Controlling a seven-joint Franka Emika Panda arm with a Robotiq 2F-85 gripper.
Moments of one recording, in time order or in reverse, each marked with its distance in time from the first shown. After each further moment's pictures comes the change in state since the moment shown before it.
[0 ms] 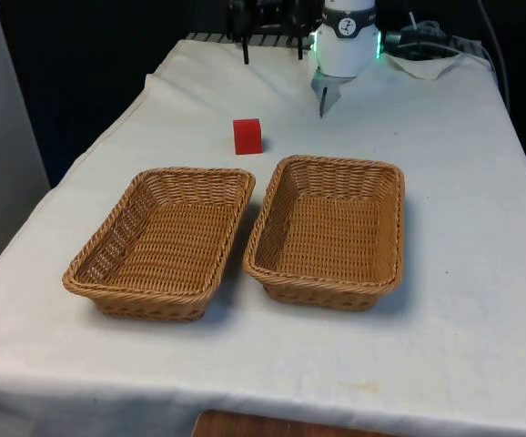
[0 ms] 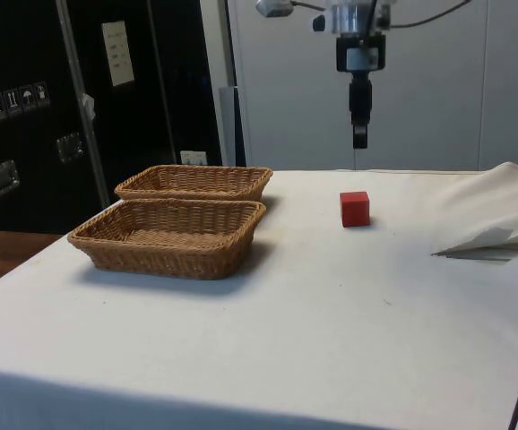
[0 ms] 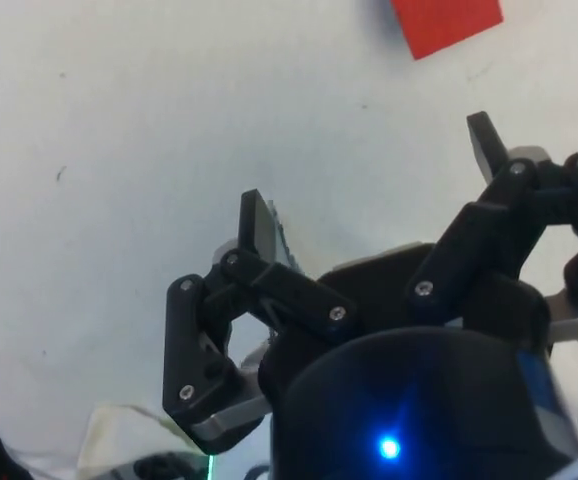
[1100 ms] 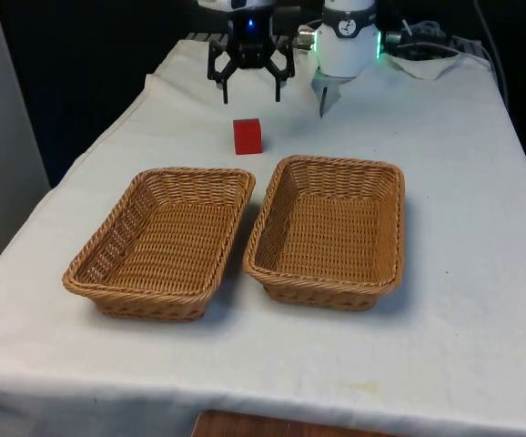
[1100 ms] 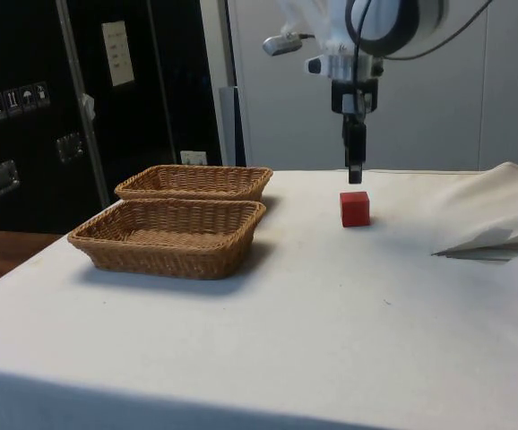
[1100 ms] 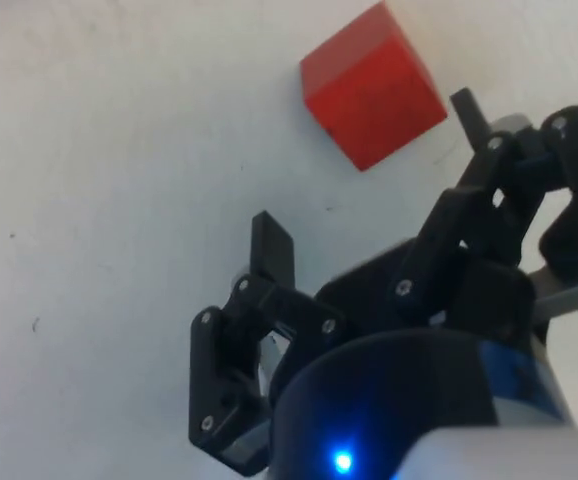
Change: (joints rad) arm 0.018 0.327 -0.034 0.020 0.197 0.305 -0.272
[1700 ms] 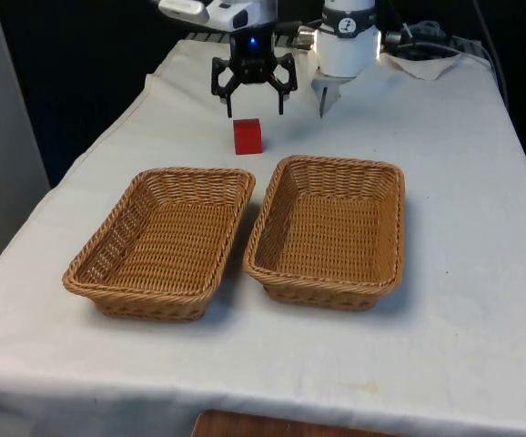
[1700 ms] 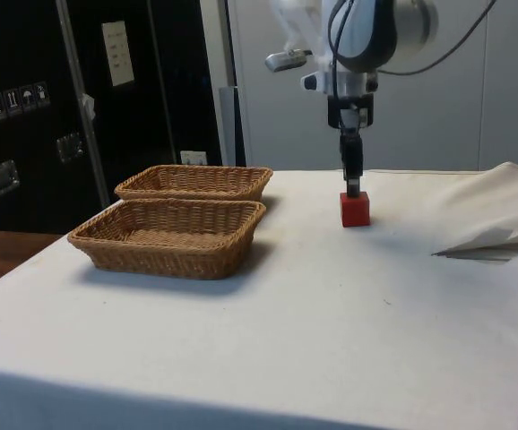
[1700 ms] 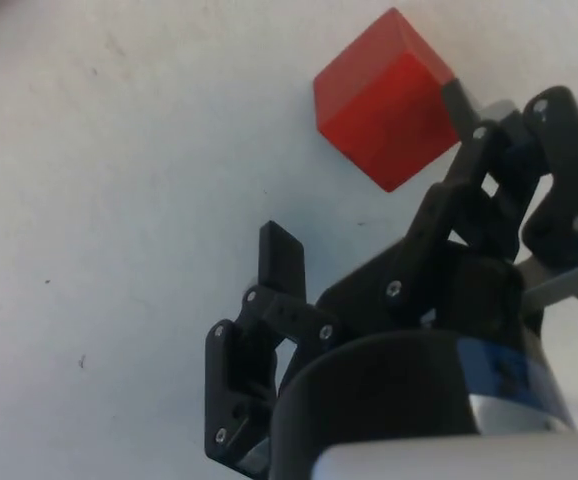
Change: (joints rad) arm 0.003 0.111 0.049 0.031 0.200 0.017 -0.125
